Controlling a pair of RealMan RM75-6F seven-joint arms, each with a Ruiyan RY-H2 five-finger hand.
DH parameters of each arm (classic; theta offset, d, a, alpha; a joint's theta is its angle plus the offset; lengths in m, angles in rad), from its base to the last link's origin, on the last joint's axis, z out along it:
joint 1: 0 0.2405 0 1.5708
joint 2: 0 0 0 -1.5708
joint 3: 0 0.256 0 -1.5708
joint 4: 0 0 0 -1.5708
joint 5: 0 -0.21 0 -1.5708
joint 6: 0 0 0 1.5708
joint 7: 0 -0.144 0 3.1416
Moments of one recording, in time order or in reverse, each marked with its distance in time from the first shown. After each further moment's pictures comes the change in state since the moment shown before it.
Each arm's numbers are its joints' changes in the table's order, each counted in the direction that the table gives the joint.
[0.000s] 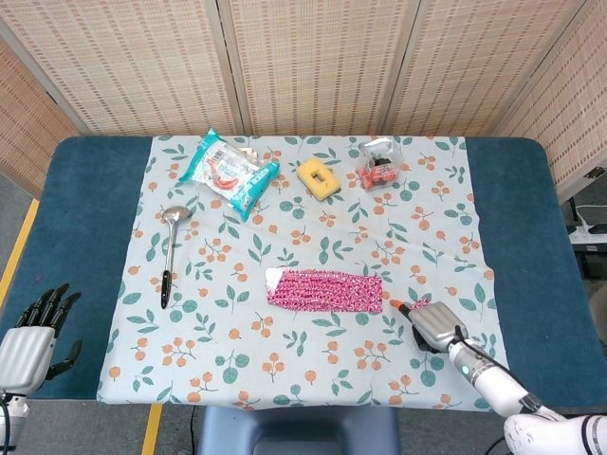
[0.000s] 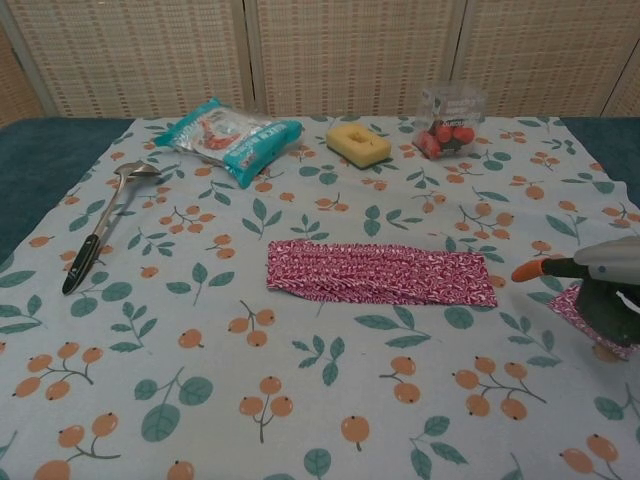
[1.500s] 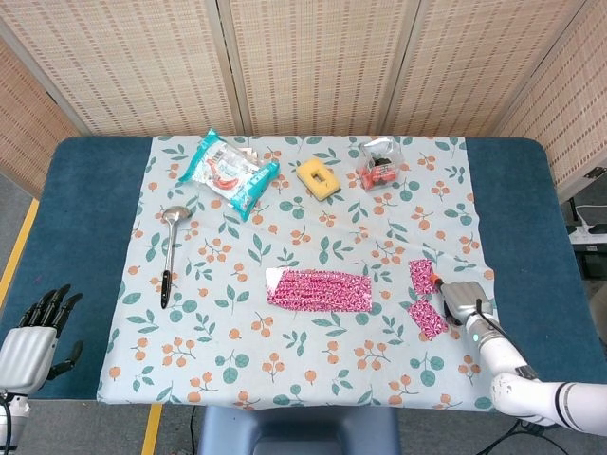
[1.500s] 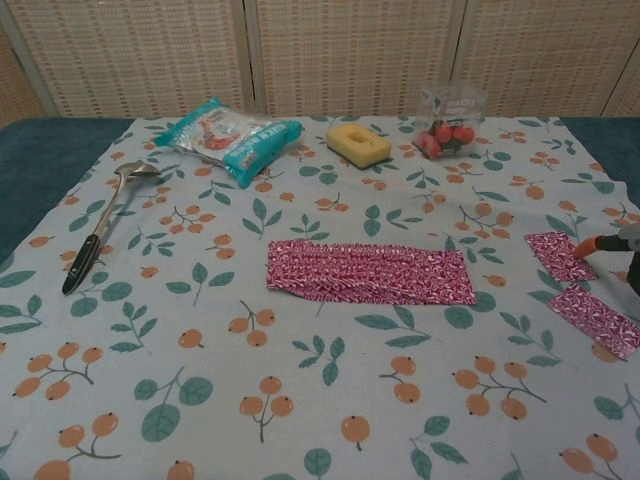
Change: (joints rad) left arm -0.004 0.002 0.003 0.000 0.003 0.012 -0.009; right arm 0.115 0.060 -0.043 0.189 -0.391 -0.023 0.061
